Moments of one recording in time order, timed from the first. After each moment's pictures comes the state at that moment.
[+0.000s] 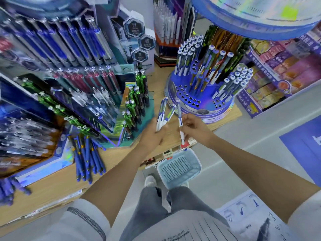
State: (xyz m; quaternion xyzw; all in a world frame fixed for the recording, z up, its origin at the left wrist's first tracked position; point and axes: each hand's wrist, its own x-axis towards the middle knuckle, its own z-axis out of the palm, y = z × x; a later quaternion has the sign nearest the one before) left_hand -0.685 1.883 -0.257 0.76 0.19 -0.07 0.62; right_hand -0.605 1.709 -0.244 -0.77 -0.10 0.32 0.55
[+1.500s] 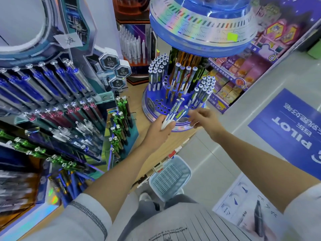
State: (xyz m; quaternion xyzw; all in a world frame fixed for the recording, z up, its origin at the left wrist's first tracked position) left_hand -0.632 1.856 -0.213 0.72 -0.01 -0.11 0.68; right_hand -0.587 1.658 -0.184 -0.79 0.05 0.14 0.60
